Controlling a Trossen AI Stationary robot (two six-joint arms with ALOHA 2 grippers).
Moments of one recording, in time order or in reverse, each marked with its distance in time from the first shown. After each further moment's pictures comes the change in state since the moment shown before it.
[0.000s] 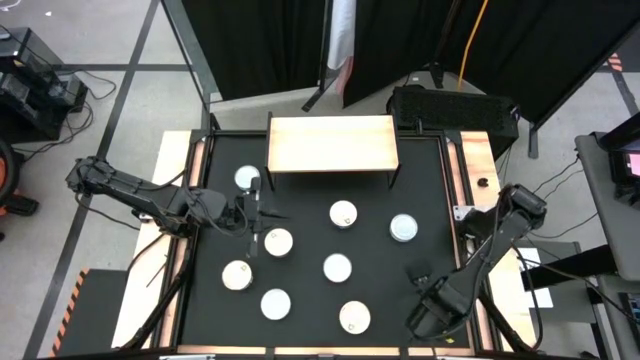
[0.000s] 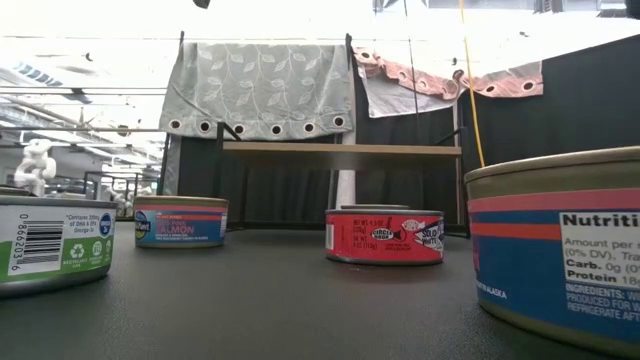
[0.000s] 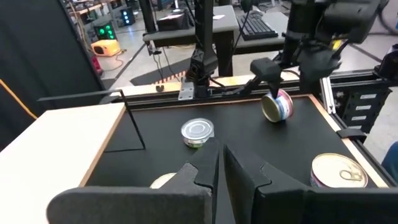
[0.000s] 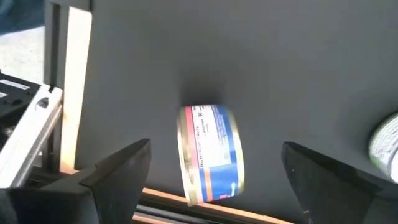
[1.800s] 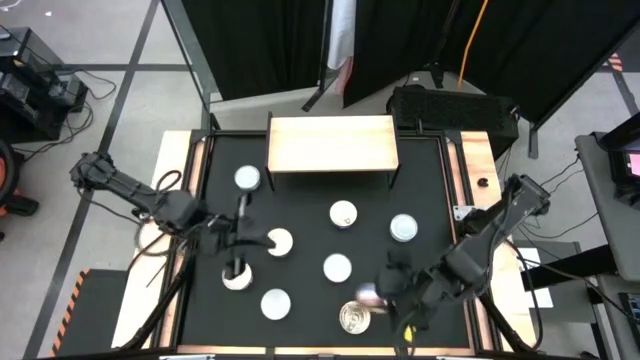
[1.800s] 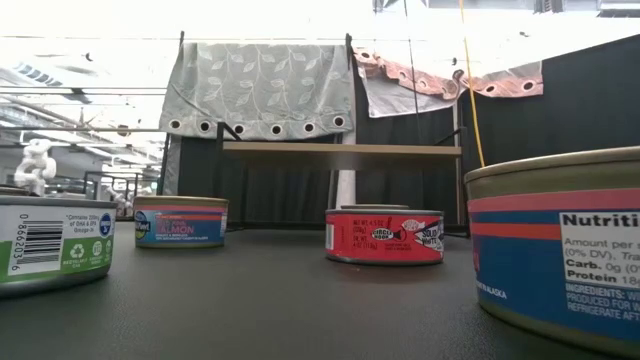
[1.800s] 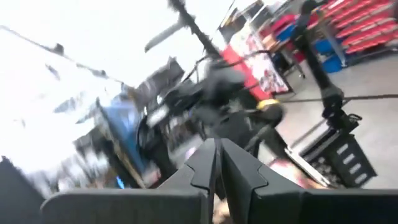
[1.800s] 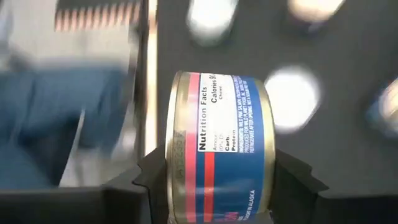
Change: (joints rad) left arm -0.152 0.000 0.001 0.461 0.219 0.669; right arm -0.148 -0.085 0.289 0.251 0.348 0.195
